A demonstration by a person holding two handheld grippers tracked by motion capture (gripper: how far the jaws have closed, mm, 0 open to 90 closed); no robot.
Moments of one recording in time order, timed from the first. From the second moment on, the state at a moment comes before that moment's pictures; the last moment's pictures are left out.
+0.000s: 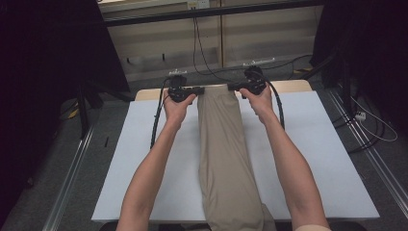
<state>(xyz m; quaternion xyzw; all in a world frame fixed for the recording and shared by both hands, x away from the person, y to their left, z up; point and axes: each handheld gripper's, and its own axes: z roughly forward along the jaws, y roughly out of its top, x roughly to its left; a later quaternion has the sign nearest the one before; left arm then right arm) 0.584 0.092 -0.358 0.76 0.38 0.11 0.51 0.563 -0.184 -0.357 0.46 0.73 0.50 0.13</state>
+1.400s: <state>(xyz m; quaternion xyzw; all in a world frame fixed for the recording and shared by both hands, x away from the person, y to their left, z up) 0.418 0.099 -0.298 0.79 0.21 0.07 0.57 0.400 -0.224 -0.305 0.38 0.73 0.57 0.08</state>
